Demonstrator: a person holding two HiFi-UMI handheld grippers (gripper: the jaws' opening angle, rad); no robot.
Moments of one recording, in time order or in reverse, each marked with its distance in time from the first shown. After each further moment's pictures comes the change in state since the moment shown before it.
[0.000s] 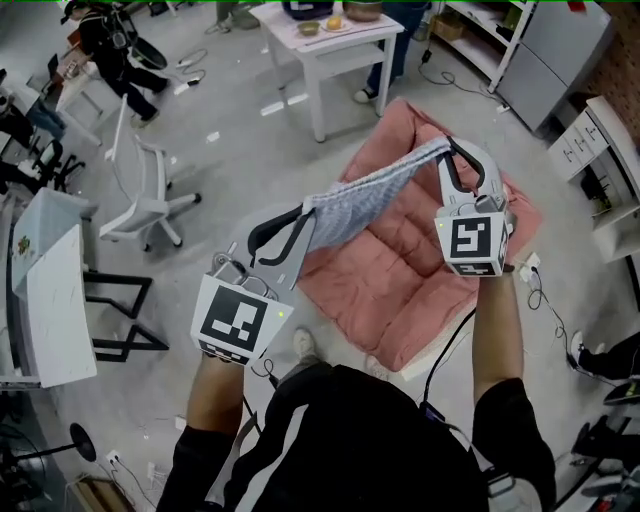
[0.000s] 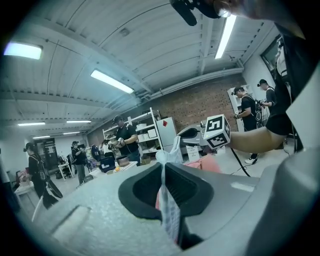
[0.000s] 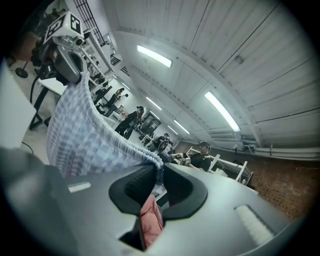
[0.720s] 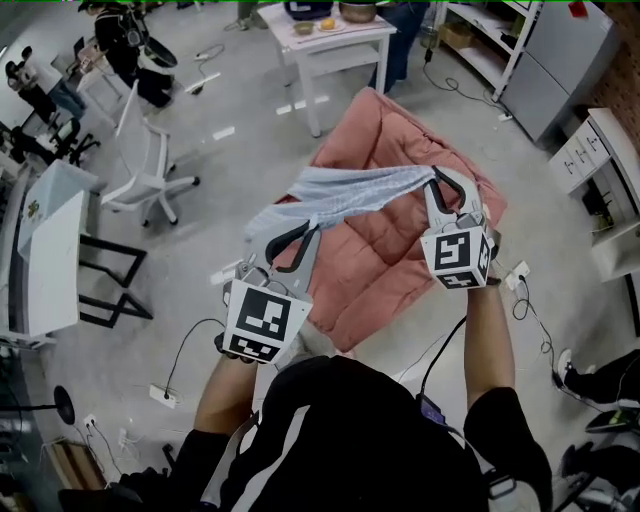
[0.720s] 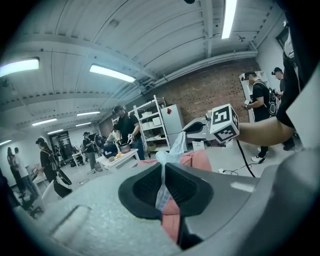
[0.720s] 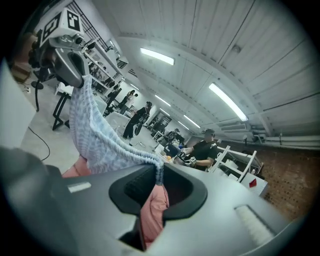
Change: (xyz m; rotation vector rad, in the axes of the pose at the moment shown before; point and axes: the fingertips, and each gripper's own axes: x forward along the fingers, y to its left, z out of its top) left arm 0.034 -0.192 0.008 -0.033 0.174 0.133; right arm -0.138 -0.030 -0.127 0.050 0.067 0.154
